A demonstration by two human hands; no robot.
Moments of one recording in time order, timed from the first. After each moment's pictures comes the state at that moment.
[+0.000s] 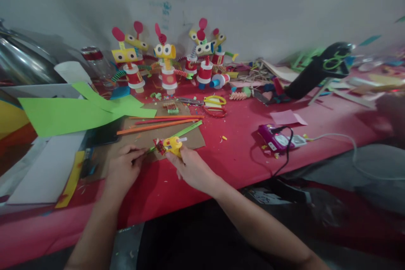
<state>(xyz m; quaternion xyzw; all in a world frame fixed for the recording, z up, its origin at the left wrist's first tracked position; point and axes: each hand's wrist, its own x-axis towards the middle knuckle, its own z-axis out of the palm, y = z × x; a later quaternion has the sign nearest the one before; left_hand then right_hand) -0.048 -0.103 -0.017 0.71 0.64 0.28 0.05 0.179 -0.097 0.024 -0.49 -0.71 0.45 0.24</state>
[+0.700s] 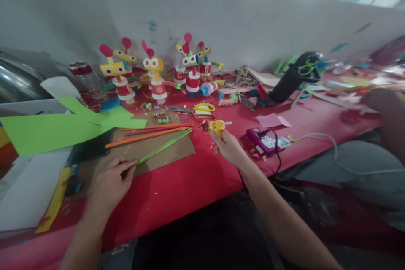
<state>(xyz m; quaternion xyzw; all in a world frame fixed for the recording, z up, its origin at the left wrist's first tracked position) -0.050 -0.105 -0.007 0.73 0.65 0.20 0.01 0.300 -0.045 0.017 -0.65 -0.64 0.29 0.30</state>
